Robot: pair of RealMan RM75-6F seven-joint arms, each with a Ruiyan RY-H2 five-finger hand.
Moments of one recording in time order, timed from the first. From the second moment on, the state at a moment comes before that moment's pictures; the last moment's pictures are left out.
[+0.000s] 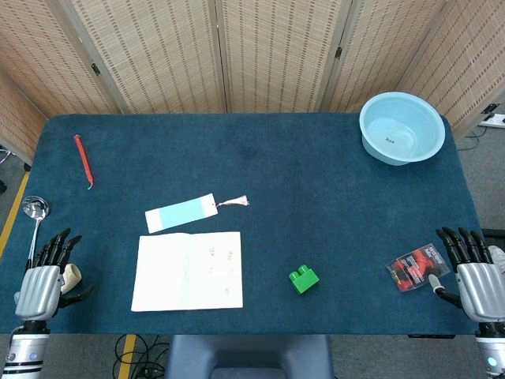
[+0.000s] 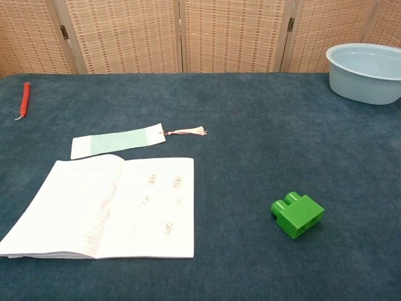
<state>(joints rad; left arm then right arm) -0.11 -1.26 -0.07 -1.66 1.46 1.48 0.09 0.03 -1.11 0.05 -1.61 -1.54 1.52 -0.04</state>
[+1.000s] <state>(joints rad) -0.31 -1.23 -0.14 -1.63 1.51 1.29 0.02 0.04 -1.08 0.05 -1.64 -1.56 1.54 -0.06</state>
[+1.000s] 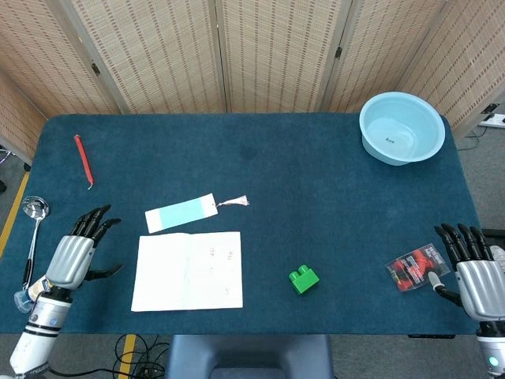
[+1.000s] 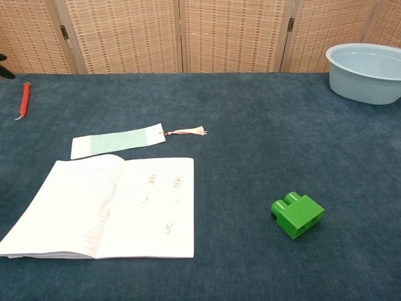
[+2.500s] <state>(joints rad) -0.89 -1.64 -0.23 -1.18 0.81 0.79 0.45 0.03 -1.06 0.05 -1.66 -1.53 1.52 -0.08</state>
